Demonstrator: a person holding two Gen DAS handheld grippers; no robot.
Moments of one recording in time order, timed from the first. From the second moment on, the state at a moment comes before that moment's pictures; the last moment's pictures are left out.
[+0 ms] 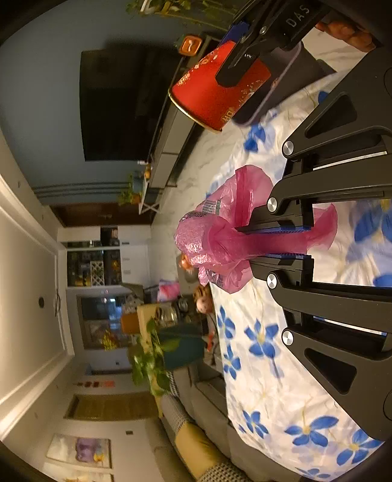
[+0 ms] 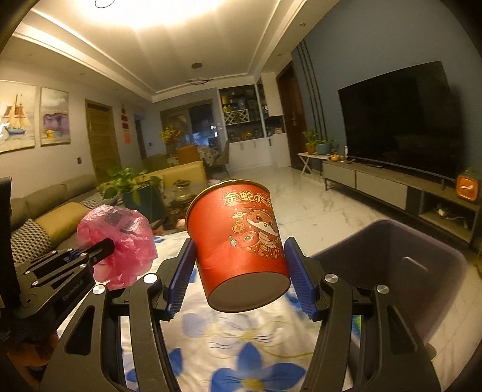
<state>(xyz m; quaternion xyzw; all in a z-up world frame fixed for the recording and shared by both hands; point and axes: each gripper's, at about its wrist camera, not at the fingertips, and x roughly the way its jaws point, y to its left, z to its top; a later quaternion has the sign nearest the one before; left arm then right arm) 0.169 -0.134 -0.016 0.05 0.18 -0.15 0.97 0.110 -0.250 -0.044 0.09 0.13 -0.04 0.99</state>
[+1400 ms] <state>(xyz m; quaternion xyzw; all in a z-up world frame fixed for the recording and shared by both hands) 0.194 -0.332 -0.064 0.05 0.20 -0.40 0.90 0.079 -0.396 -0.073 0.16 0.12 -0.20 0.96</state>
